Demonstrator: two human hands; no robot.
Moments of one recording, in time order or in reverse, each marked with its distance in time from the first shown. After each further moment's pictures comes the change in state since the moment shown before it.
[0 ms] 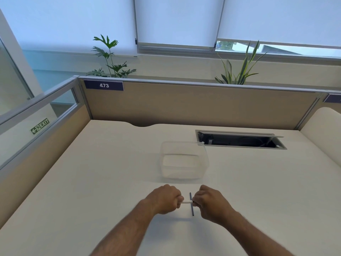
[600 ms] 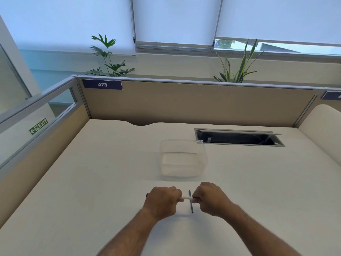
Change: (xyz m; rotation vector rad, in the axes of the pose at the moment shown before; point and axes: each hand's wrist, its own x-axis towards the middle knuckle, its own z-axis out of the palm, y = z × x) left_hand -0.008 -0.016 0.032 0.434 0.471 0.215; right_hand 0.009 0.003 -0.003 0.121 -0.134 0.203
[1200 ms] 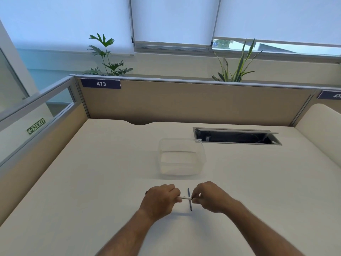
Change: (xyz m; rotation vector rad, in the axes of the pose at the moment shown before) left_hand -0.008 -0.001 0.001 0.008 0.178 0.057; right_hand -0.003 0.001 -0.009 0.154 -0.148 0.115
